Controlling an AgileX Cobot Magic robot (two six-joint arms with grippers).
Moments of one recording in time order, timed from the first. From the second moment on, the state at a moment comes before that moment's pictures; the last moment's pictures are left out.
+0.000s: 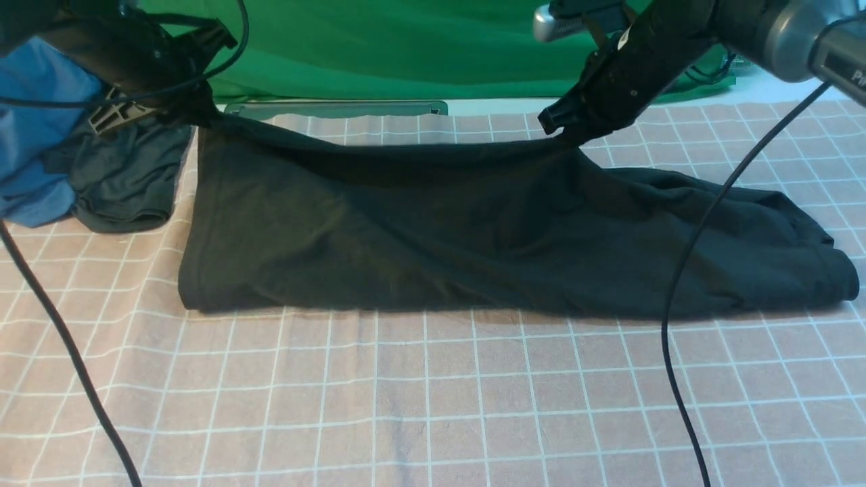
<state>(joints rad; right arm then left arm) 0.27 2.22 -2.01 0.15 0.86 -0.21 0.07 2.01 -1.74 -0.16 0.79 -0.47</state>
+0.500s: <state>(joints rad) 0.26 2.32 -2.02 0.14 0.65 -0.19 0.08 2.11 -1.74 -0.14 0.68 -0.49</state>
